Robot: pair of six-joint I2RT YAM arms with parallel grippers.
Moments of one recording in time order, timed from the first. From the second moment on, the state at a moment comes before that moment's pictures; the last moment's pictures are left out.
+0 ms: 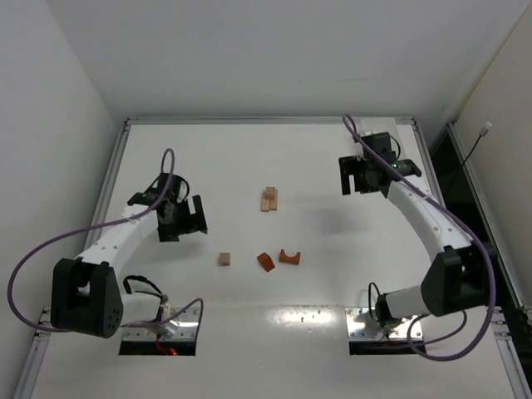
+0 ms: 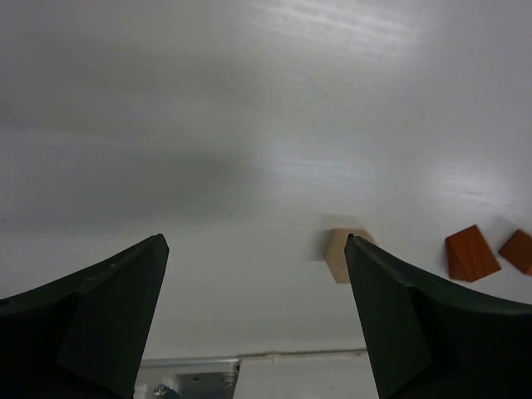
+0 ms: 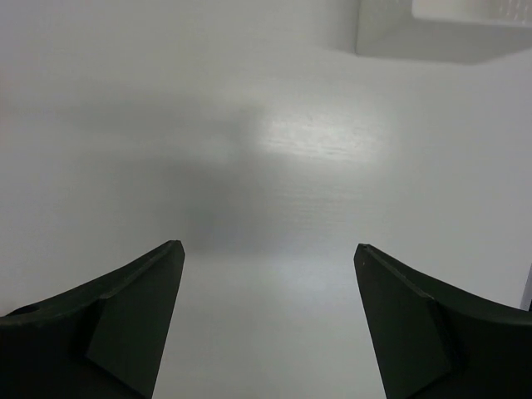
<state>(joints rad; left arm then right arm) -0.13 1.25 0.85 -0.71 0.04 -0.43 0.21 1.46 1.21 -0.63 0.15 0.04</state>
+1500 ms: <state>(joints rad) -0.57 1.53 0.88 -0.67 0.13 -0.47 0.05 0.97 0.88 -0.68 0.01 0.07</state>
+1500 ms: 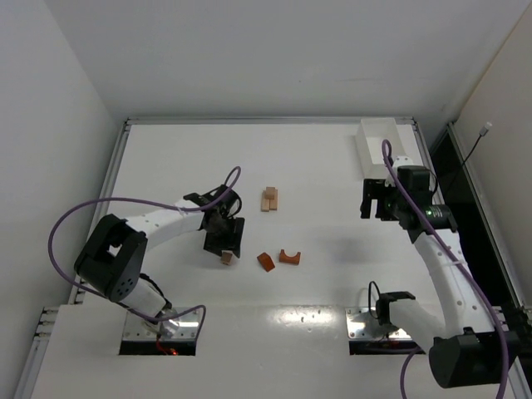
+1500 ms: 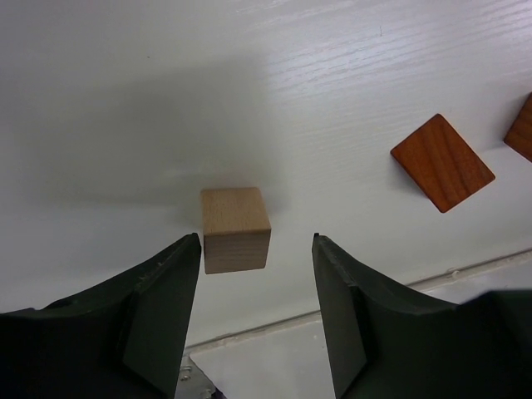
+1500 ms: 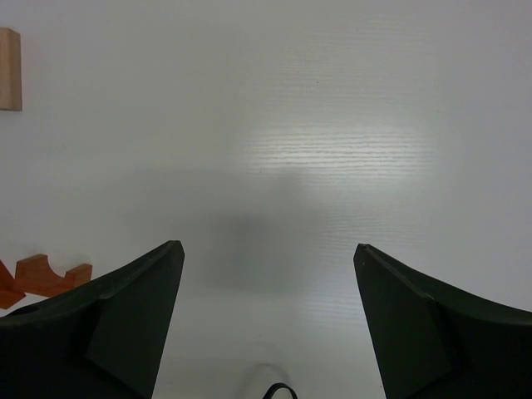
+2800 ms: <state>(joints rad) -0.57 1.50 0.84 -0.67 0.09 -0.45 -0.01 1.00 0.86 -0.68 -0.06 0.08</state>
